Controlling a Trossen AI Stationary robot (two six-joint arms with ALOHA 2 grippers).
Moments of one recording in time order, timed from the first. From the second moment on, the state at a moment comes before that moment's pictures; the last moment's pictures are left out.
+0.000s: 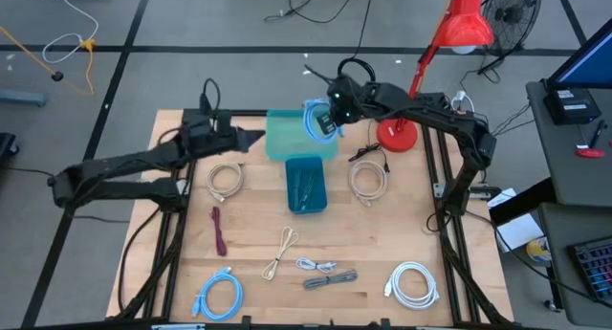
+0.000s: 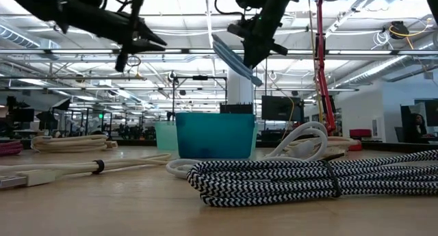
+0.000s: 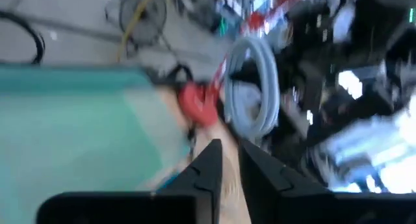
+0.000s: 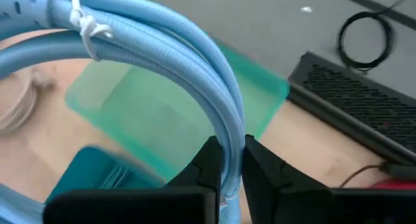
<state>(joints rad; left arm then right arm) 0.47 0.94 0.54 0.26 0.04 -0.82 -0.45 1.75 1.71 -0.90 0.21 0.48</state>
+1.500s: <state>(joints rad) 0.43 1.40 1.09 0.01 0.02 -0.66 -0.44 1.75 1.71 -0.75 0.17 0.51</state>
